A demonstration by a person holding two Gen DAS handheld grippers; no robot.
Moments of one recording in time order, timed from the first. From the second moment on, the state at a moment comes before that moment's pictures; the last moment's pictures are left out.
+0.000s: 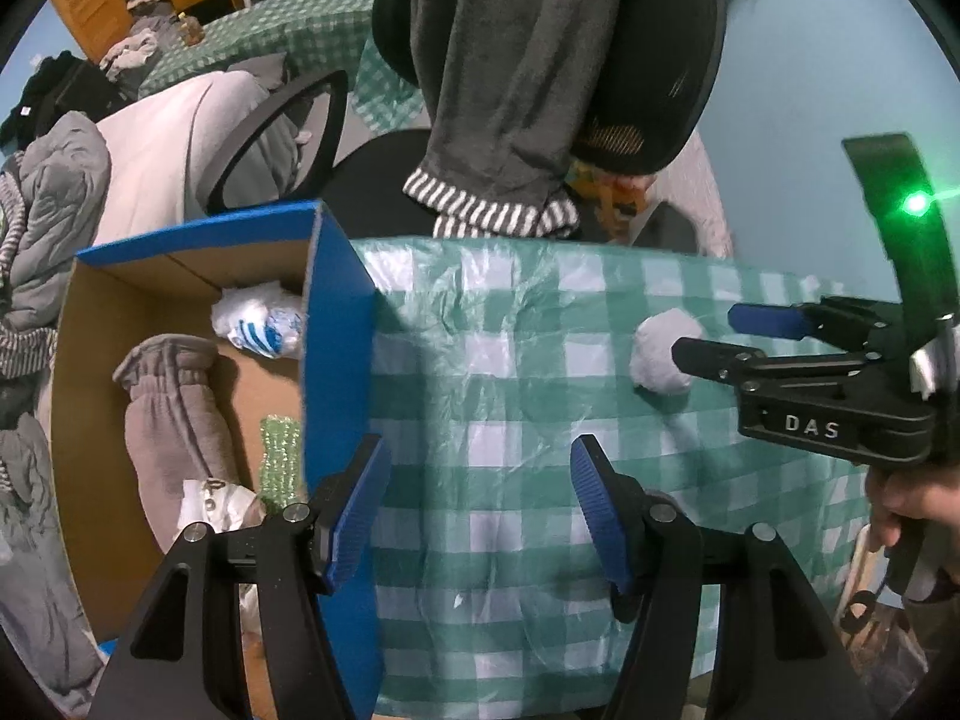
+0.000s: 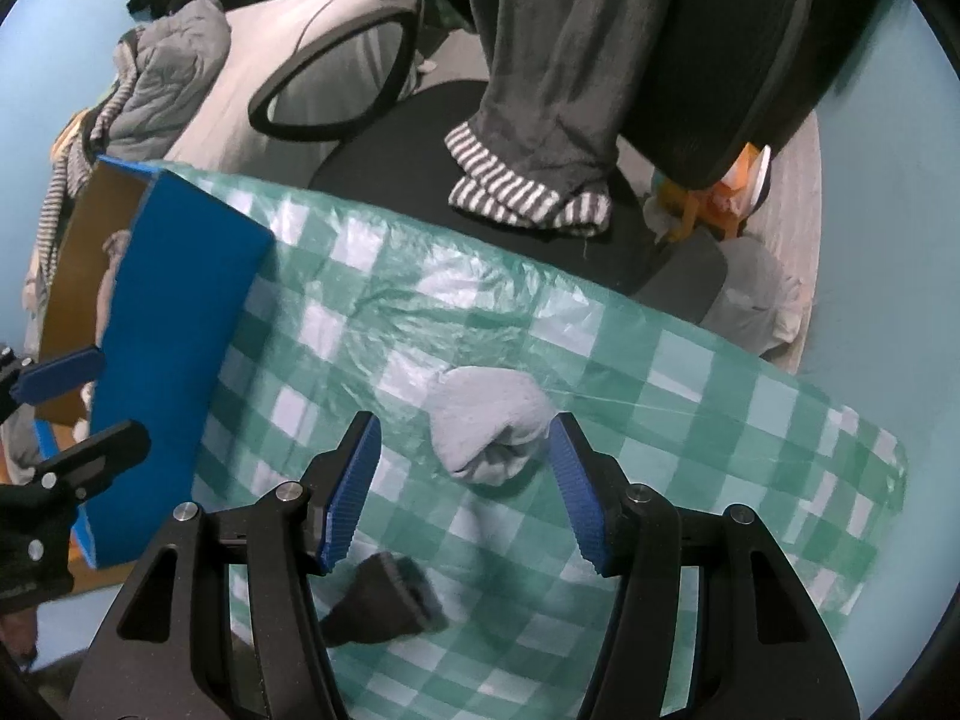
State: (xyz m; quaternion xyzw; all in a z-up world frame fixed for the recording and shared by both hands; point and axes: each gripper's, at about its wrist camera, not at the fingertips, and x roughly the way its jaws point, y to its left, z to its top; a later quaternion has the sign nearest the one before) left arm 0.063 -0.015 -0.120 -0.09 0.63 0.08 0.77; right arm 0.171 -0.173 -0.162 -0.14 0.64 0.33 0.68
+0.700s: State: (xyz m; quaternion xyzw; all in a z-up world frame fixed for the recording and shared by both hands) left arm 0.078 -0.037 -0.161 -0.08 0.66 0.07 0.75; right arm 0.174 -0.165 -0.212 -0.19 0.63 0.33 0.68
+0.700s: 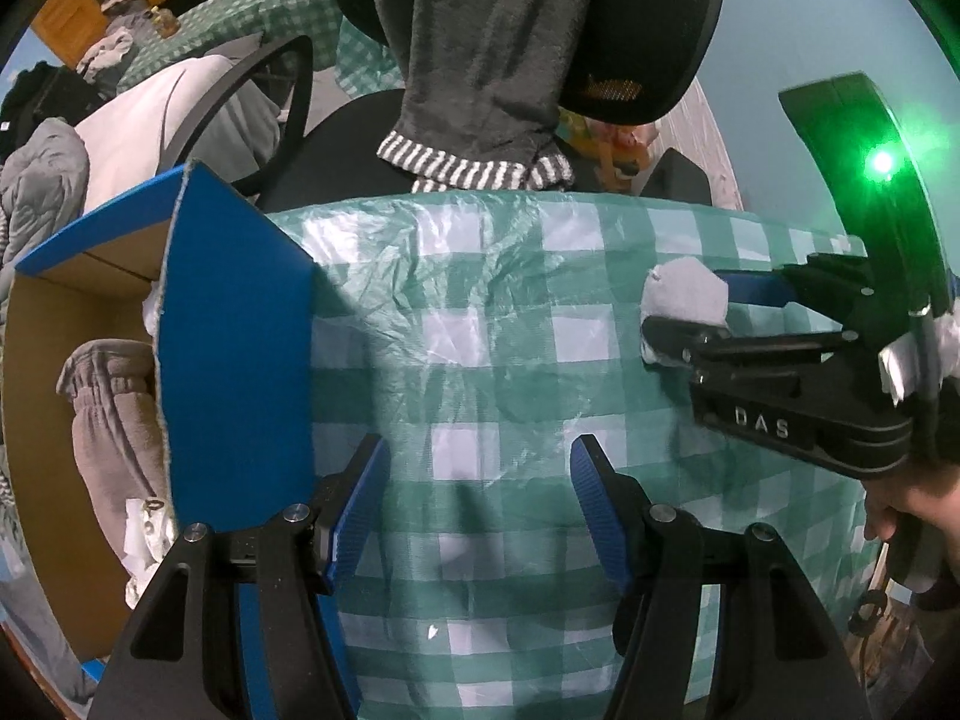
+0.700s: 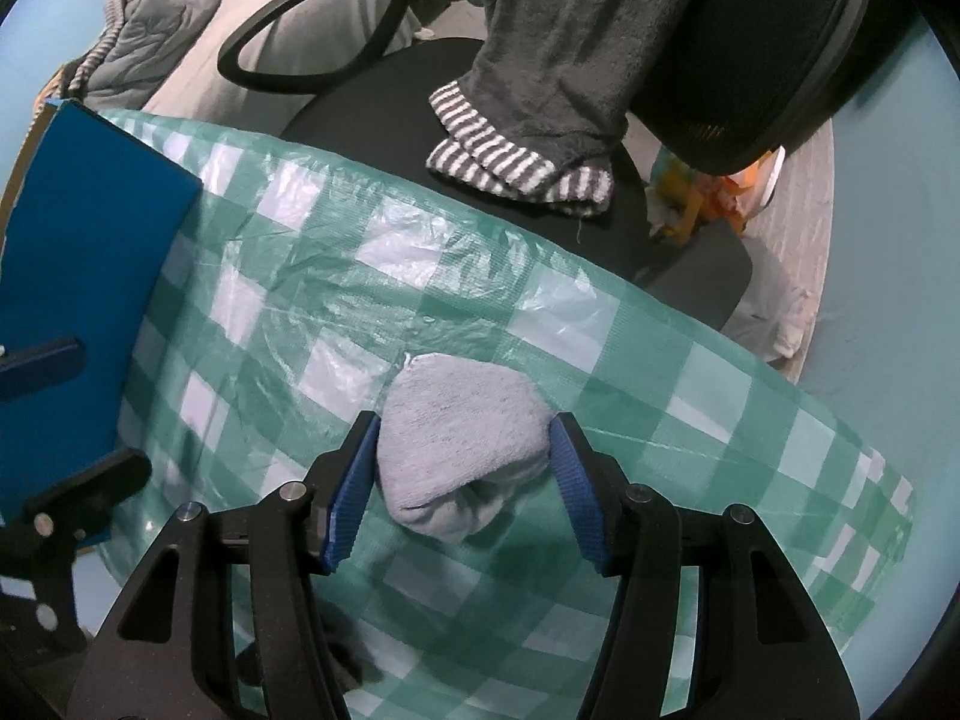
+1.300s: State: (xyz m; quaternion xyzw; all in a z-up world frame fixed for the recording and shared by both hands) left arm 0.056 -0.081 -0.168 -0.08 0.67 0.01 0.74; right arm 0.155 -0.220 -0.186 -0.11 0.64 0.30 0.70
